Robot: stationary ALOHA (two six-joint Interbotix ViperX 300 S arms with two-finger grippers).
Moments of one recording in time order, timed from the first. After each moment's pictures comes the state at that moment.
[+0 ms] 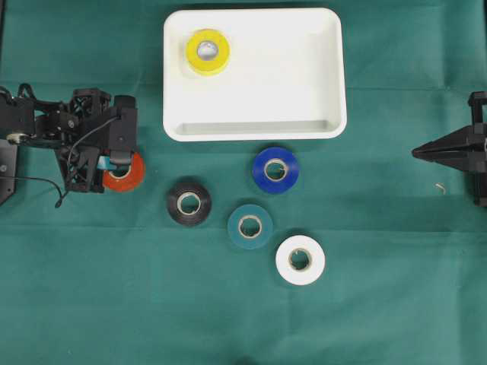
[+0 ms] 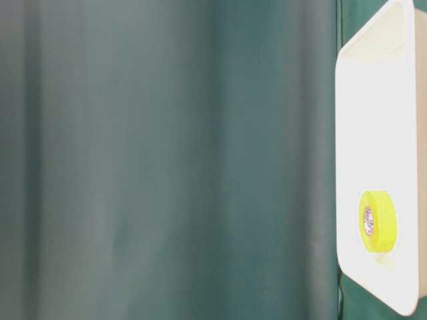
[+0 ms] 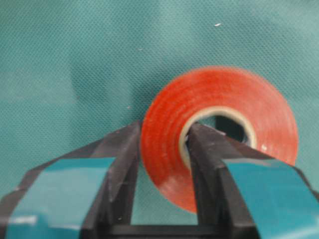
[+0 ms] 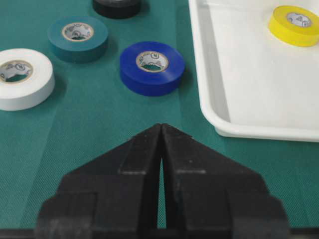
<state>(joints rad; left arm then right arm) 0.11 -0.20 1.07 -0.02 0.23 0.18 -0.02 -1.16 1.53 -0.03 -0.10 0.09</state>
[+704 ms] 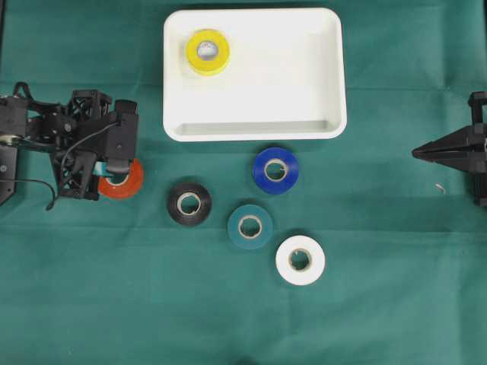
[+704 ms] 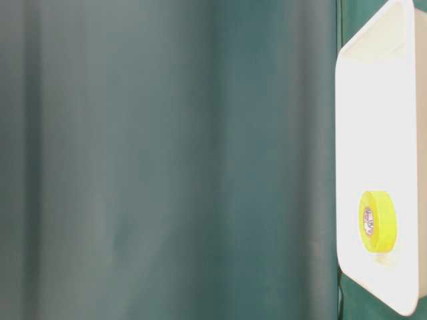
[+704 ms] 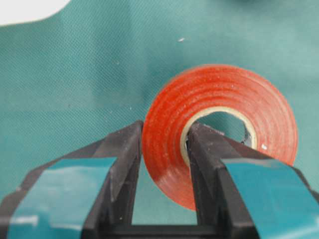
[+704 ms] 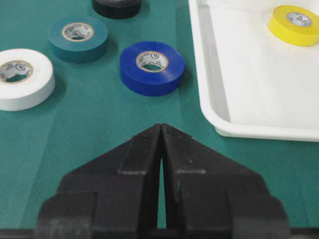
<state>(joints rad) 0.05 -0.32 0.98 -0.02 0.43 0.18 -0.02 -1.16 1.53 -0.03 -0.10 0.09</state>
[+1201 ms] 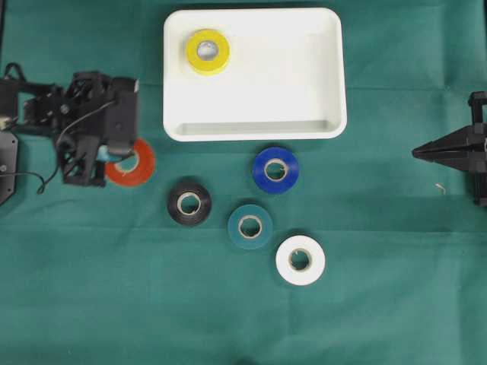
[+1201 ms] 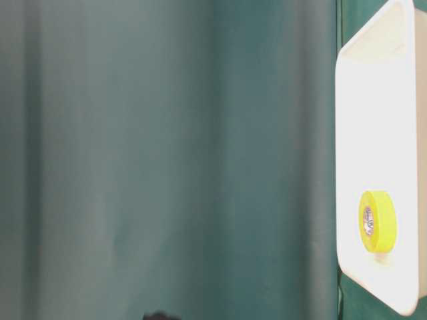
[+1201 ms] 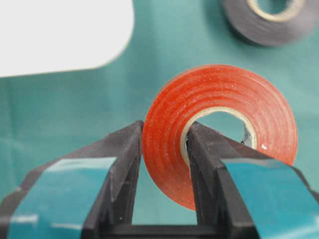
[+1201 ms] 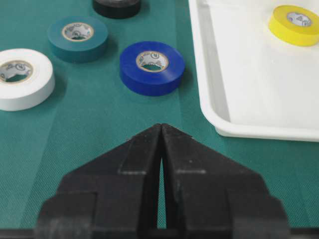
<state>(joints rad) 0.12 -0.34 0.89 -0.02 0.47 0.20 -0.02 -1.16 1.53 -0.03 -0.10 0.09</state>
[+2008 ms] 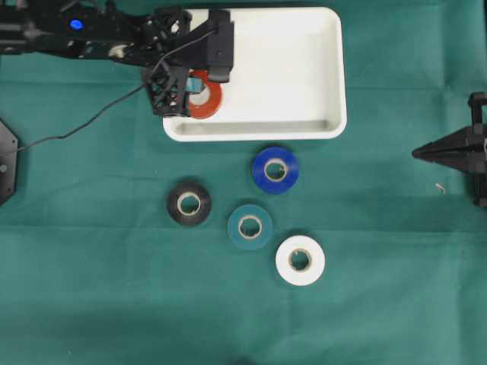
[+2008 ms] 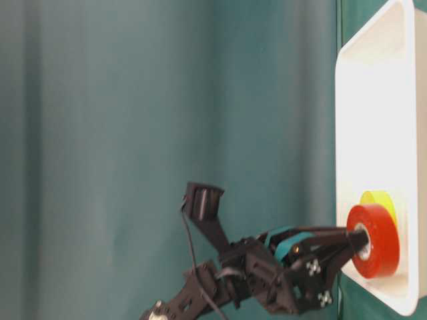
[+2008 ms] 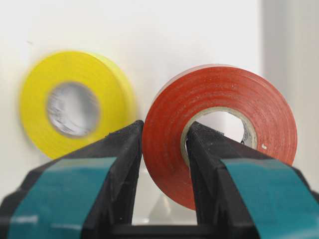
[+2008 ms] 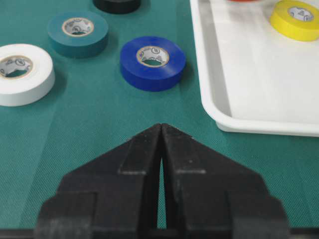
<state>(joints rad) 0.36 0.10 0.50 -0.02 0.46 0.41 -0.02 -1.16 1.54 -0.03 -0.10 0.09</state>
